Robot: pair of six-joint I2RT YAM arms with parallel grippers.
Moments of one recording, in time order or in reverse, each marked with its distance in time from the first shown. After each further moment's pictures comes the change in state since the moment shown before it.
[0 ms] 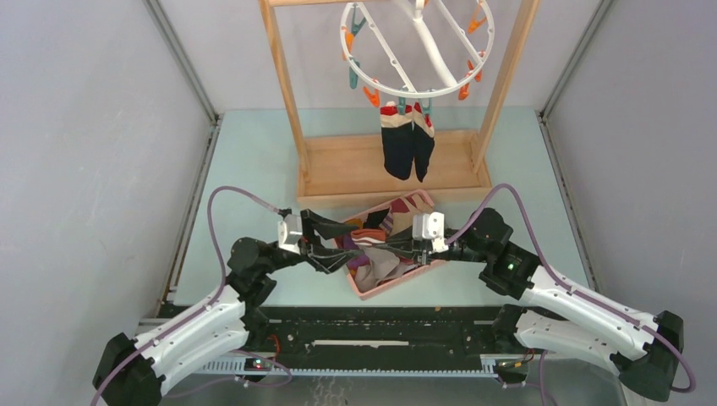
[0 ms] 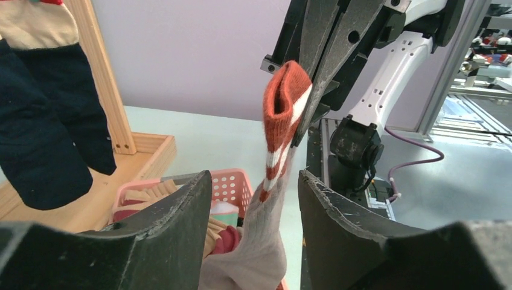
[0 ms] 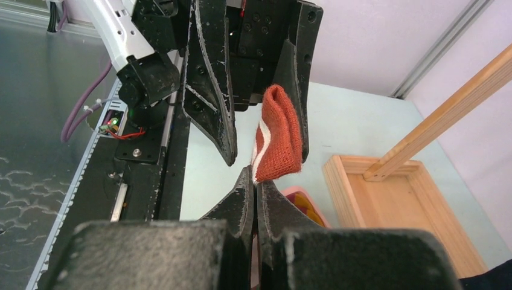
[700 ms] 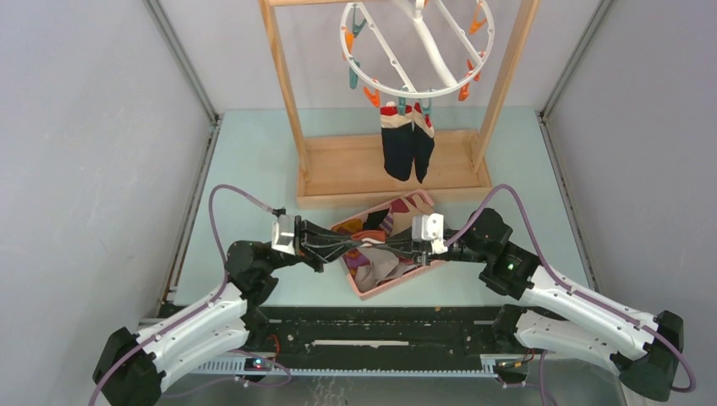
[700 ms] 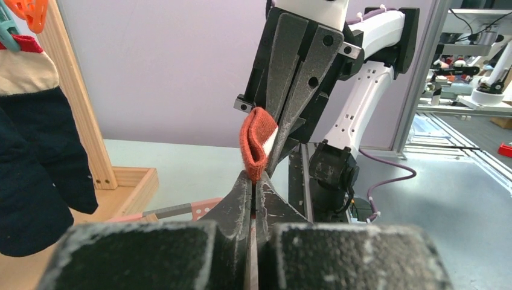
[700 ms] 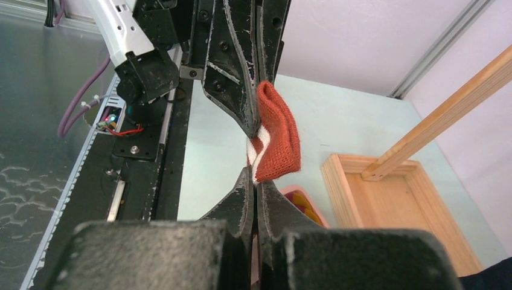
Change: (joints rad) left arm -0.023 0.041 0.017 0.154 0.034 -0.089; right arm 0.003 0.000 0.000 -0.008 0.001 -0.021
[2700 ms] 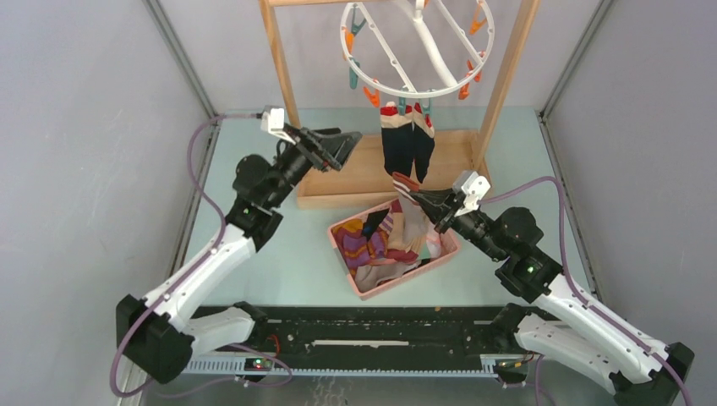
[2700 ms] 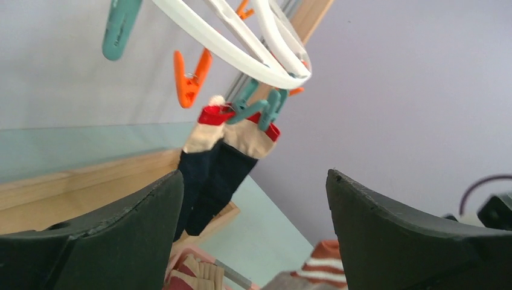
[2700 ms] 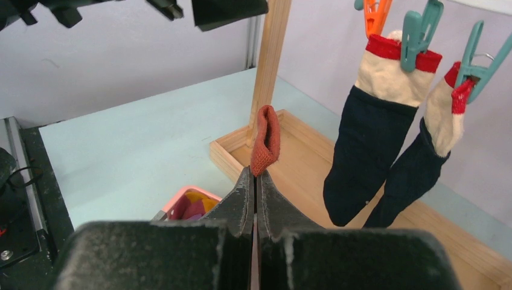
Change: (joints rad) left arm 0.185 0.312 0.558 -0.452 -0.495 -0.307; right arm -0.170 -0.115 -0.007 0.027 0.433 0.182
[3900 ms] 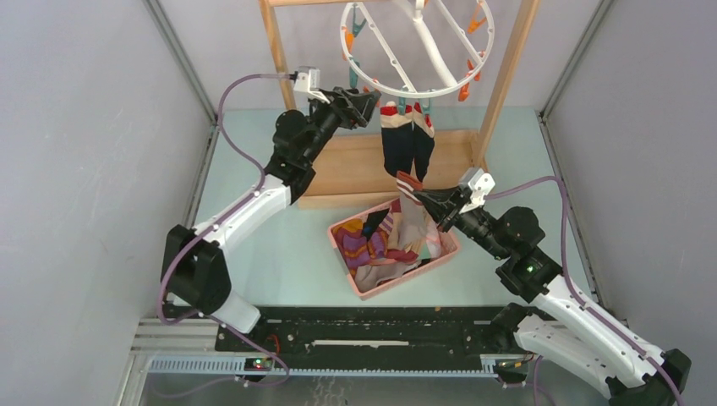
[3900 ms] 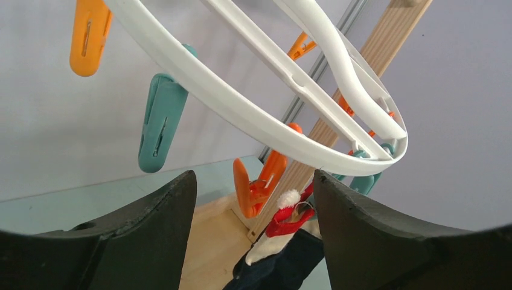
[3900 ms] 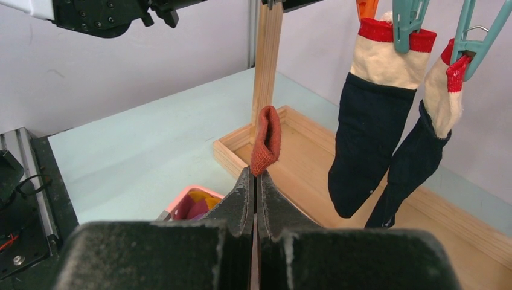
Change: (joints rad) left arm 0.009 0.472 0.386 0.064 -0.093 0.162; right arm -0.080 -0.011 -0.042 0.035 -0.057 0.087
